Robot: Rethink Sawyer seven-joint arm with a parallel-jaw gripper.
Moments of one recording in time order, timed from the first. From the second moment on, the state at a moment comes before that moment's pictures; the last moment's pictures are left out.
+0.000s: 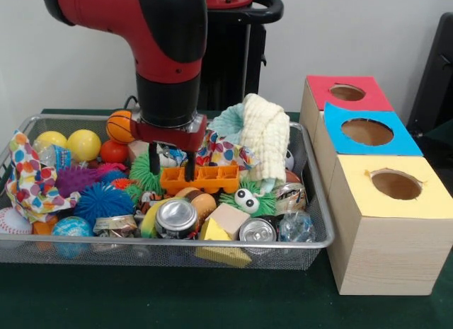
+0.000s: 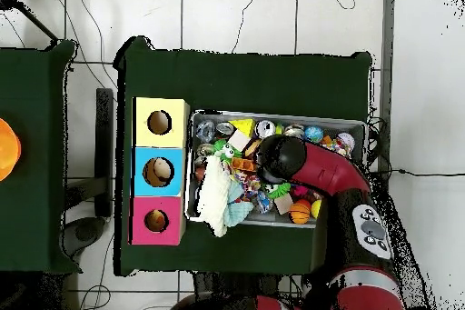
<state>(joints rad) -0.34 -0.48 -0.08 1.54 0.01 0.60 1.61</state>
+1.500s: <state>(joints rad) -0.52 -0.43 -0.08 1.31 -0.06 0.78 1.61</state>
